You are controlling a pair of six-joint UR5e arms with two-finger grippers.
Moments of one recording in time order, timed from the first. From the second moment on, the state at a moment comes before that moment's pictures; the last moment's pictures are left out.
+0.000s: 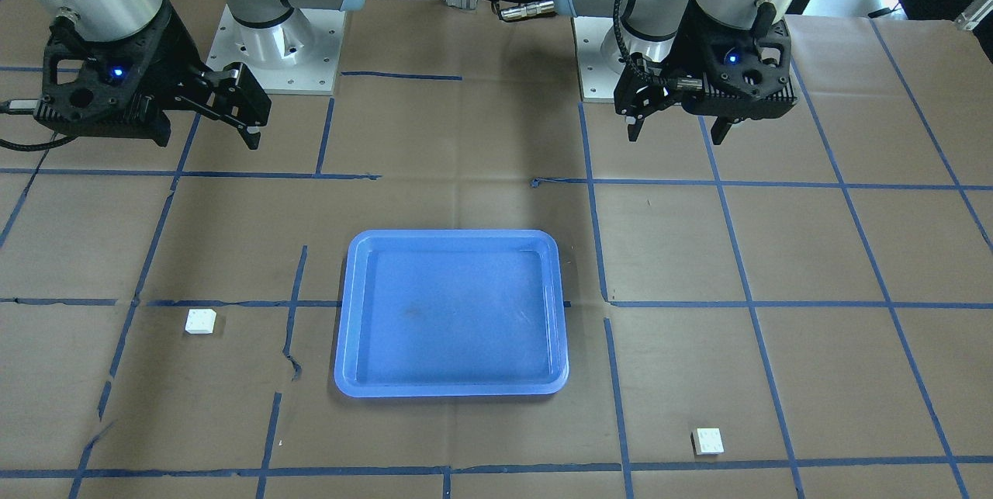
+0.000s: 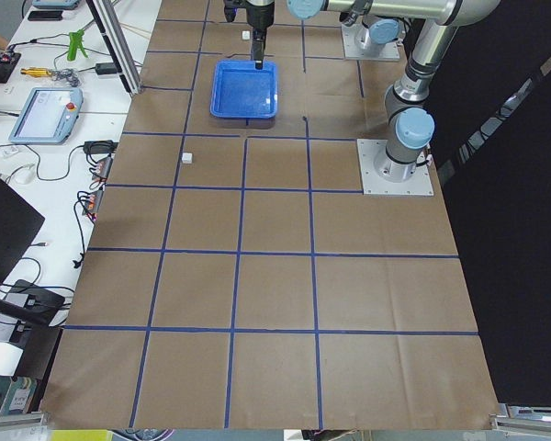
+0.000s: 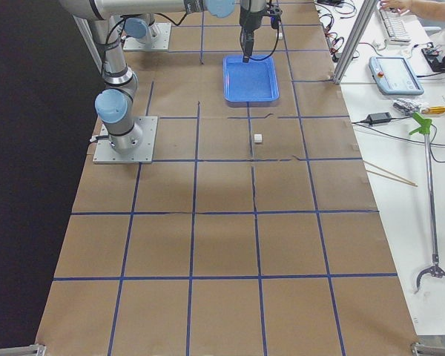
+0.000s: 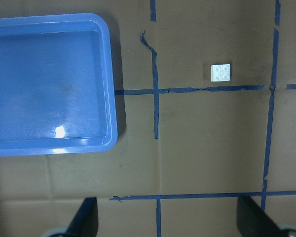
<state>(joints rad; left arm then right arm) -1.59 -1.57 -1.54 -1.59 1.60 0.03 1.55 -1.50 1.43 -1.45 -1.56 0.01</state>
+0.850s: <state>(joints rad) -1.55 -1.61 -1.55 -1.58 1.61 0.04 1.55 -1.50 1.43 -1.45 -1.56 -0.04</state>
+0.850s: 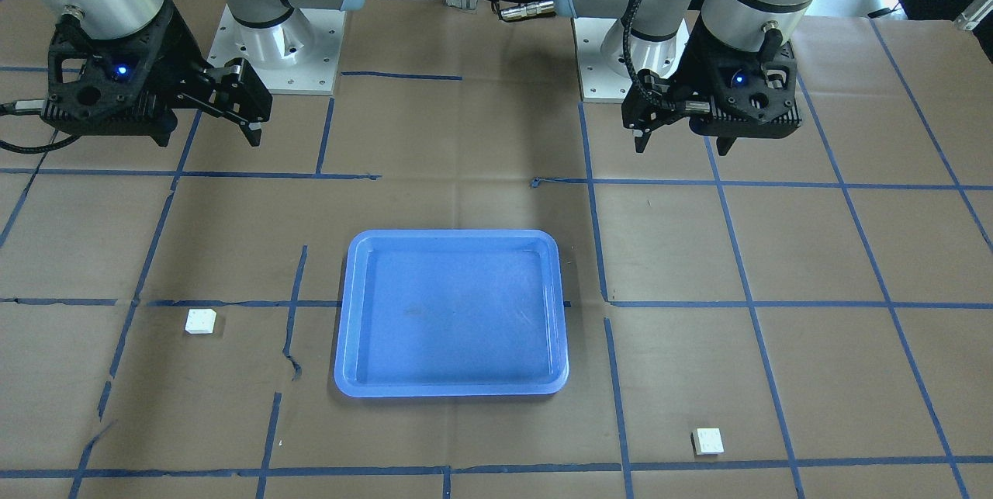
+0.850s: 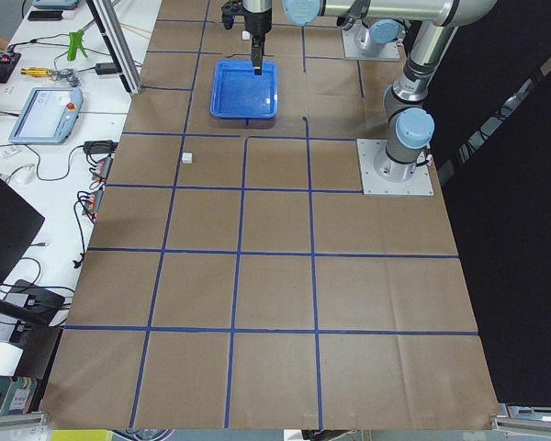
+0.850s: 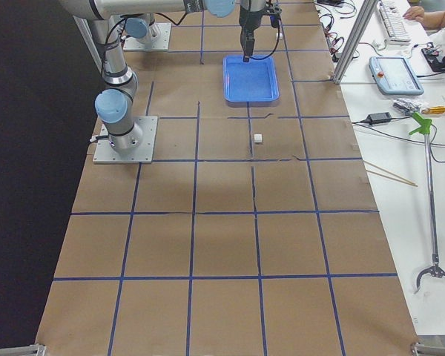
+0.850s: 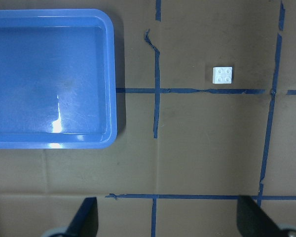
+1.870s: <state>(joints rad) -1.42 -2.01 -1.67 -0.99 1.60 0.17 1.45 -1.44 1.43 -1.51 -1.55 -1.21</state>
